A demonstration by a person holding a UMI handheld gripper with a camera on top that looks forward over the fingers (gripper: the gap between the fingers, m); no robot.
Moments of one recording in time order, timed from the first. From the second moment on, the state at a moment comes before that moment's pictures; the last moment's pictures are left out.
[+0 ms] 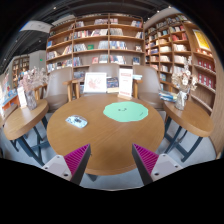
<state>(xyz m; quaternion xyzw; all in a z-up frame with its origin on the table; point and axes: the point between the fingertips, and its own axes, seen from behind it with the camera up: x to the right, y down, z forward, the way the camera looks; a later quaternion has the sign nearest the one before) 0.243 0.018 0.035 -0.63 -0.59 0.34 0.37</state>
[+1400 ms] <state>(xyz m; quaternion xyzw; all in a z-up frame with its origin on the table) 0.064 -0.107 -0.013 -0.63 -0.63 0.32 0.32</state>
